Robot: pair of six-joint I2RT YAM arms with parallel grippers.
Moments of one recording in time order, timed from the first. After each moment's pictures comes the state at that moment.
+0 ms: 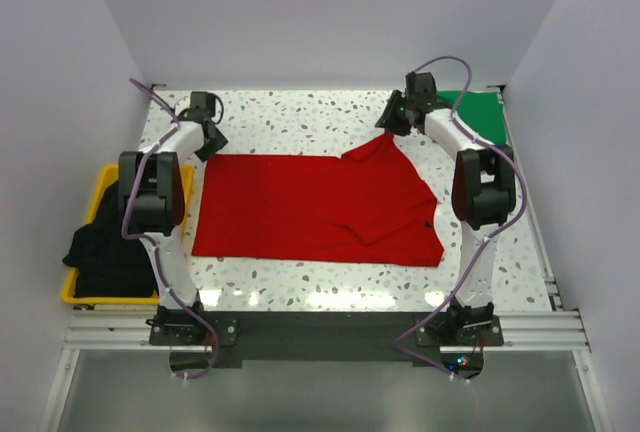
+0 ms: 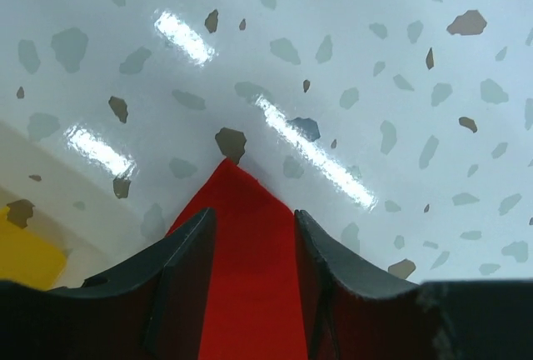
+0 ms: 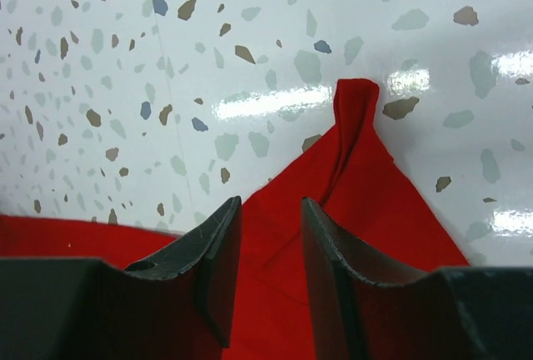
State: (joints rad) left arm -0.01 2.04 1.47 -0.44 -0.30 -0.72; right arm 0.17 2.14 1.72 -0.36 -0.13 0.56
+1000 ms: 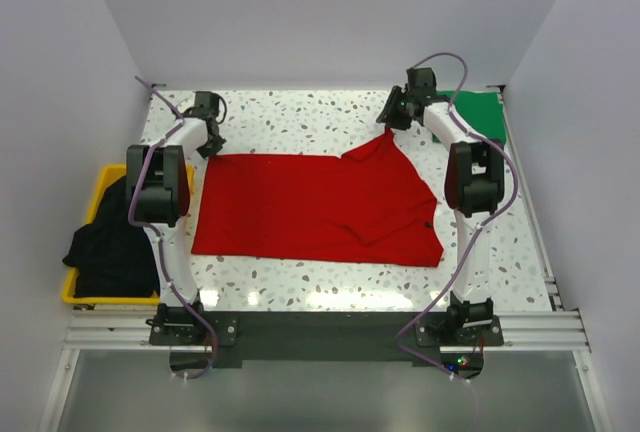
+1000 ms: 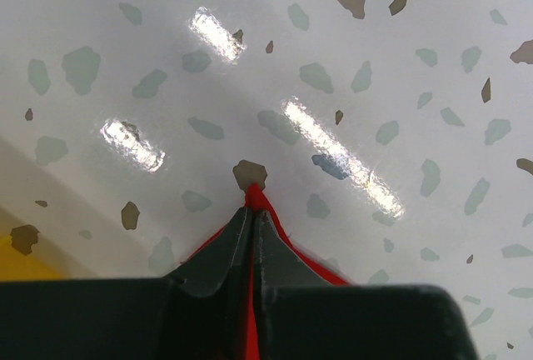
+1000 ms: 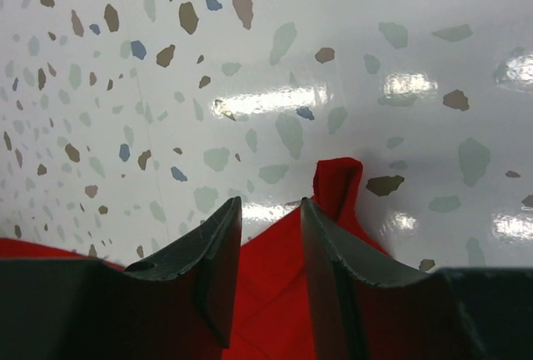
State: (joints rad) left arm -0.01 2.15 1.57 -0.50 -0.38 -0.73; right arm 0.14 2.32 1.94 -0.40 -0.19 0.51
